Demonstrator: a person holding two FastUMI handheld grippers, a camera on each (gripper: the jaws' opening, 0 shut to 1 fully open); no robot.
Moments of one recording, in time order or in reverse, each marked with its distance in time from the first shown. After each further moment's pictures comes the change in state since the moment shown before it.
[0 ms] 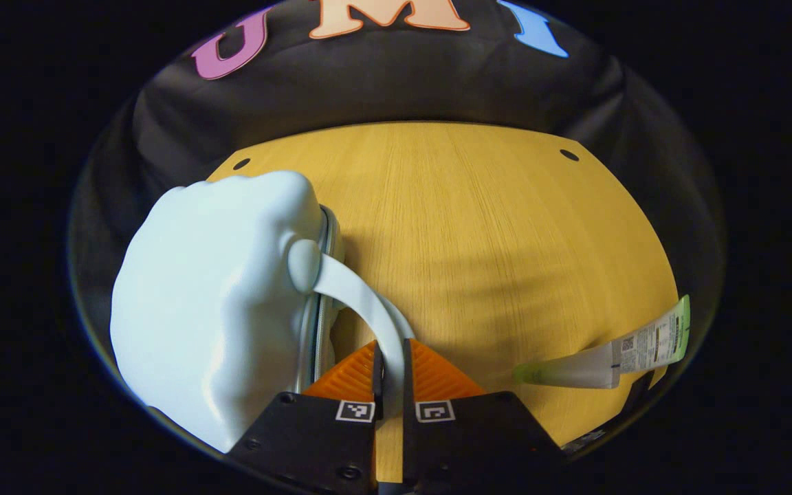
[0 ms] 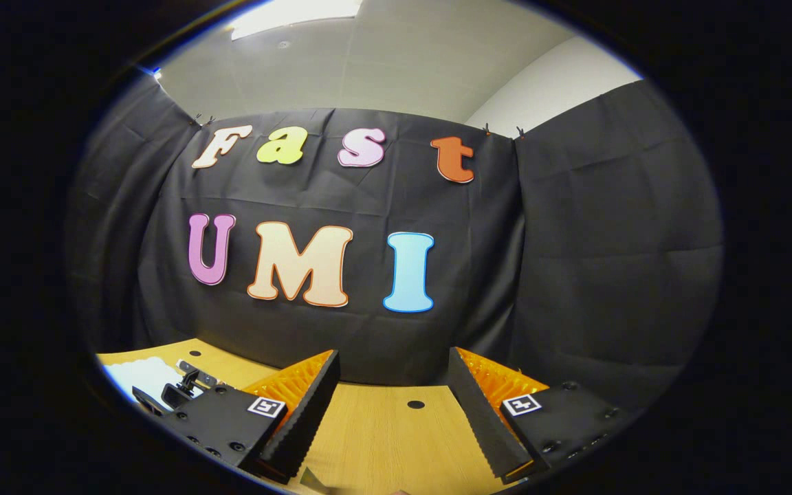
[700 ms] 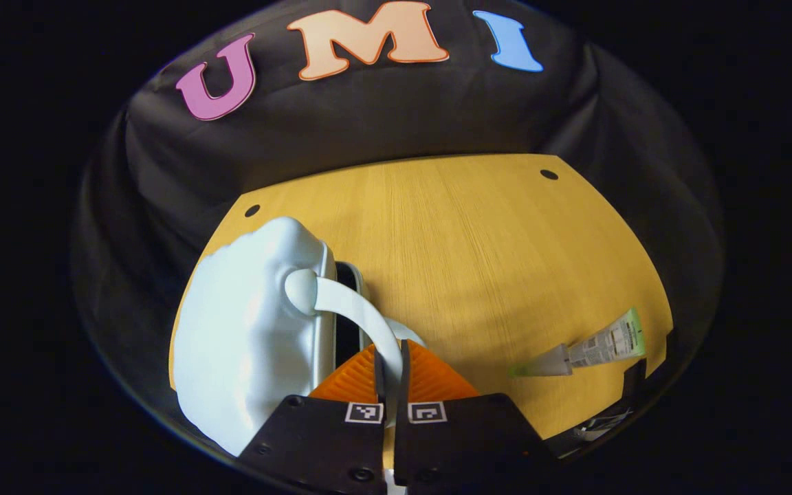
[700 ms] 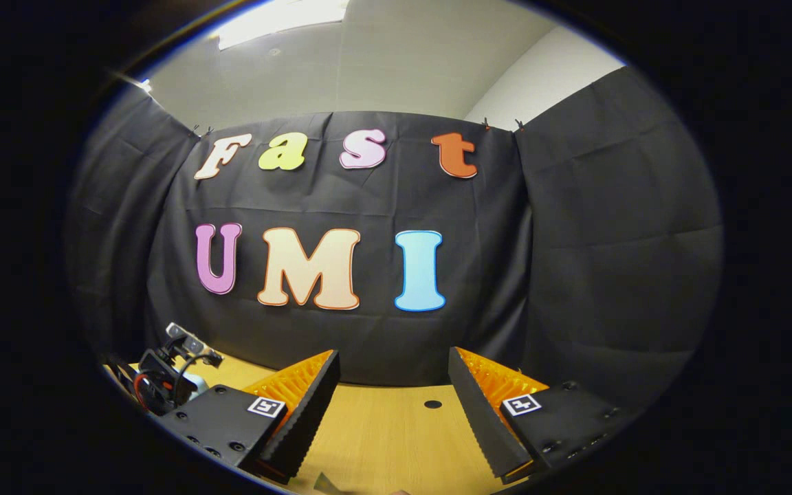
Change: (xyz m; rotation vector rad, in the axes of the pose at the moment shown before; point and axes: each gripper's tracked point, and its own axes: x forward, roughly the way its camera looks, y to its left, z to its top) left arm -0.046 0.007 0.049 0.083 -0.118 -0.001; right arm 0.008 0.017 -0.010 0.063 -0.005 0.049
